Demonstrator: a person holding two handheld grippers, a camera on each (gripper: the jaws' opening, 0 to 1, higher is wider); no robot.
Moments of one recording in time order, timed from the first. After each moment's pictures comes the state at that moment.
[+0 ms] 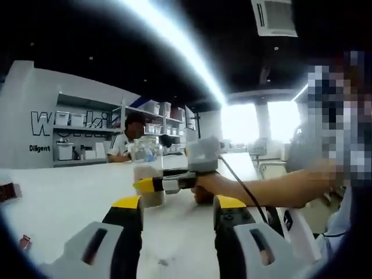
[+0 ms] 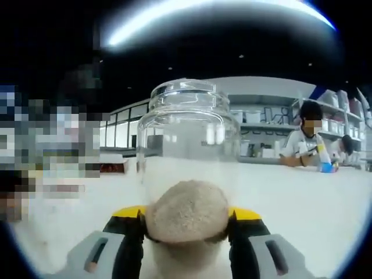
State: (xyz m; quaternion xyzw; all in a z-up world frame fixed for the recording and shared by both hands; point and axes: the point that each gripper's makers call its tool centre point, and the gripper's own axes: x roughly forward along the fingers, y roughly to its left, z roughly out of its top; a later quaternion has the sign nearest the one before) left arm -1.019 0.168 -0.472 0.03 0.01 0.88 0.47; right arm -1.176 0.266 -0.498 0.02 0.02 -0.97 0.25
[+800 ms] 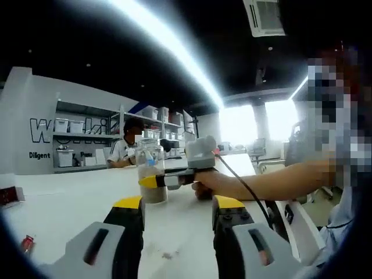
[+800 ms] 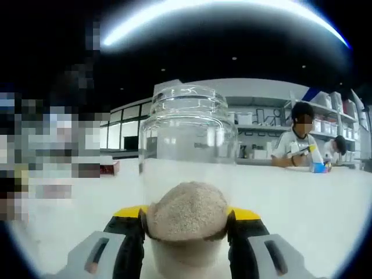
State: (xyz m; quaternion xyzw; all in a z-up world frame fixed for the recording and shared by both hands) left arm -1.013 0.159 -0.473 0.06 0.02 0.88 0.47; right arm -1.186 0.289 -0.496 0.01 0.02 -0.98 0.22
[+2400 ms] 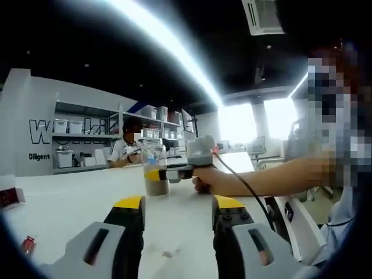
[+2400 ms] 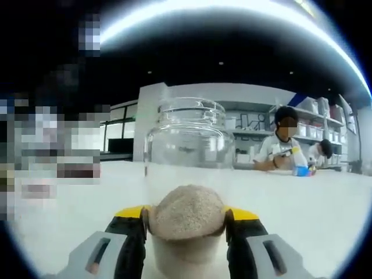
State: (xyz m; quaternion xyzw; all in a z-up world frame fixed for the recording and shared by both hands) left arm -1.011 0.160 -0.477 0.06 0.03 0.88 0.47; right arm -1.202 0.334 -0.490 0.00 0.03 -0.99 0.16
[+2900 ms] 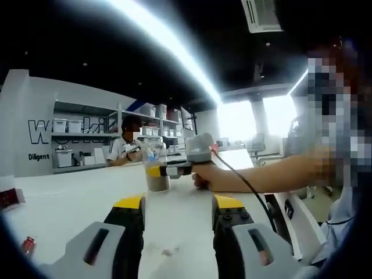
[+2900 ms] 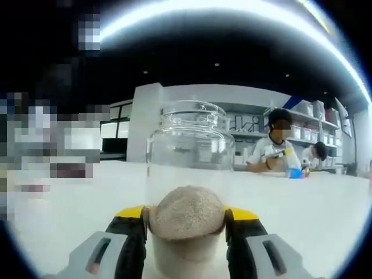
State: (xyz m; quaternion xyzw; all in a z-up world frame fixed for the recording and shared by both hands) left arm -1.011 0.162 -0.480 0.05 0.03 0.88 0.48; right arm -1.208 0.352 -0.489 -0.01 0.03 -0.99 0.13
